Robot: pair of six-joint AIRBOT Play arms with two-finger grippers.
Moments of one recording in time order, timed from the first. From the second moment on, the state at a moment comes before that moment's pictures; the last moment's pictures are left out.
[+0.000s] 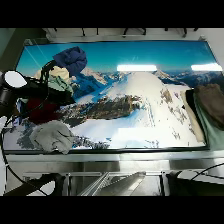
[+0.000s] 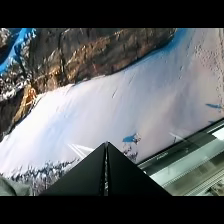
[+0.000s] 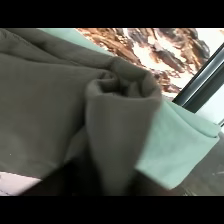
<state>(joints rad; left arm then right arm) -0.07 -1.27 1.33 1.03 -1.38 -1.38 -0.95 -1.45 1.58 -1.39 1.62 1.65</state>
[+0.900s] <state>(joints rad) -0.05 -1.27 1.33 0.99 -1.28 -1.29 -0.89 -1.16 1.72 -1.26 1.84 1.67</state>
